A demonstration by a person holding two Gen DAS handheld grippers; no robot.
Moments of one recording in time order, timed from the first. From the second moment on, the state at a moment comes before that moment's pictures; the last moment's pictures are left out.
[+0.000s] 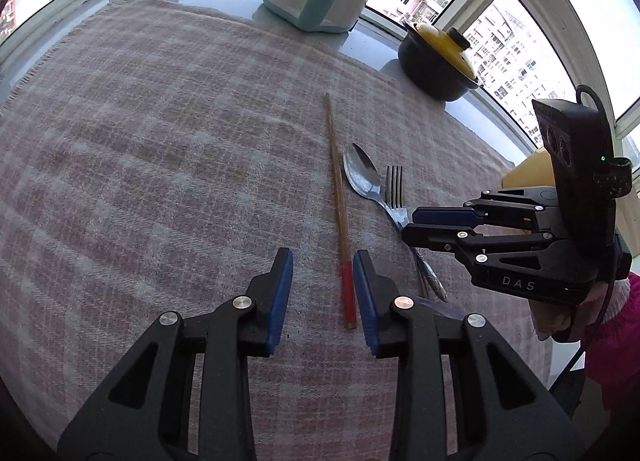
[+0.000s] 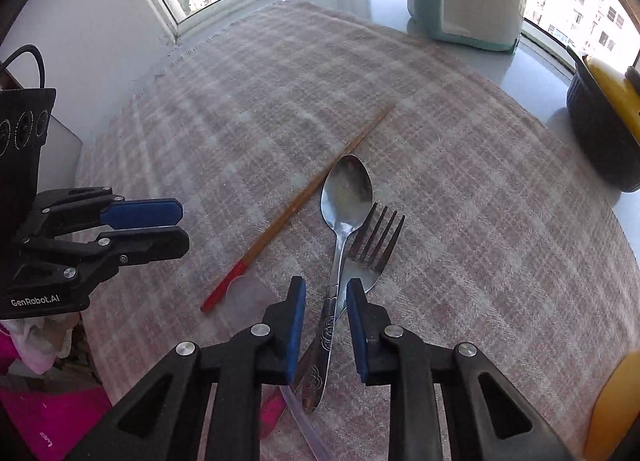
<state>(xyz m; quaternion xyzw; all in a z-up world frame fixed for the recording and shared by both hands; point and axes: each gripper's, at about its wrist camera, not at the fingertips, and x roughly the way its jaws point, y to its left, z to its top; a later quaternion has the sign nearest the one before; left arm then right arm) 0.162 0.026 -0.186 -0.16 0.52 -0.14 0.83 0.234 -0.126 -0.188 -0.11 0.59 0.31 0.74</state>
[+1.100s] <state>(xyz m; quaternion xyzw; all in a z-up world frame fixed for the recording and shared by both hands) 0.170 0.035 -0.188 -0.17 0.52 -0.14 0.83 0.260 -0.105 -0.208 -0.12 0.63 0.29 0.71</state>
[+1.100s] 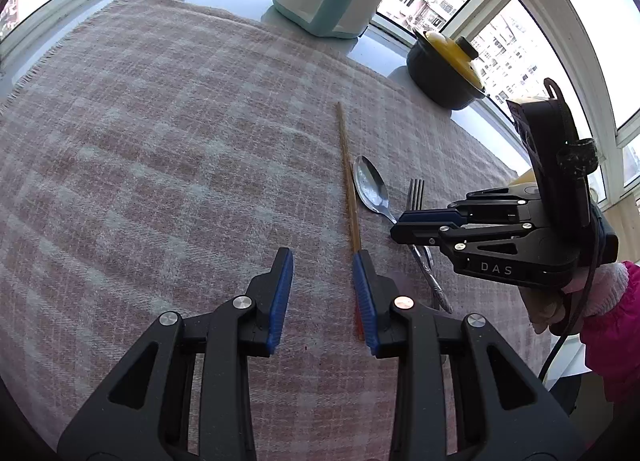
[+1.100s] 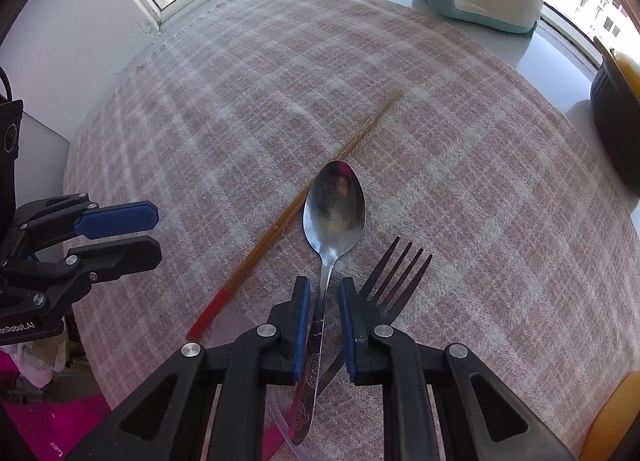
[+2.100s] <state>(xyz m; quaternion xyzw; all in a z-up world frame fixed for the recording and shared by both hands) 0.255 -0.040 -0.208 -0.03 0.56 -0.14 0.81 0.272 -0.146 -0.206 -0.07 0.63 0.21 0.74</state>
